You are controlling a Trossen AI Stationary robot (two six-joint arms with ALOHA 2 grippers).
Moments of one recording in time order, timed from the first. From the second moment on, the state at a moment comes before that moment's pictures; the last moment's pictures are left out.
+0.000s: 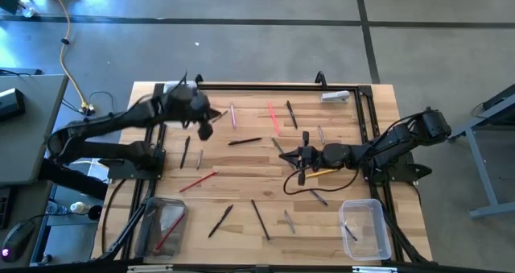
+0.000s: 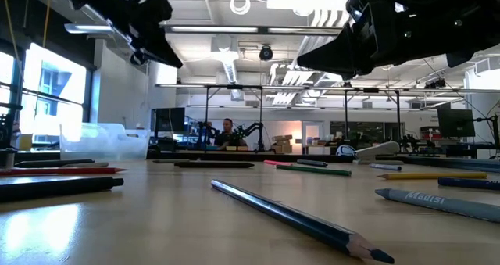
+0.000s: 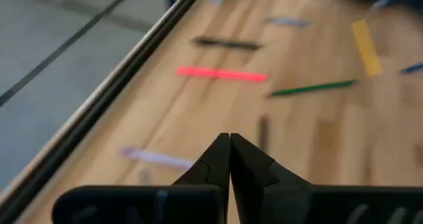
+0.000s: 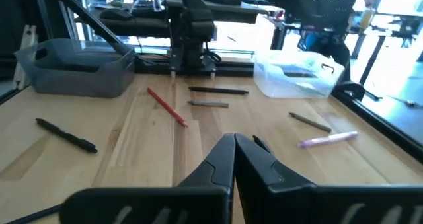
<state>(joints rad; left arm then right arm) 0.58 0.98 0.72 -0.34 0.07 0.04 0.16 1.44 0.39 0.92 0.29 -0.04</state>
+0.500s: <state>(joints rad) 0.30 0.90 0.16 0.78 0.08 -0.02 0.11 1.44 0.40 0.86 0.37 0.14</state>
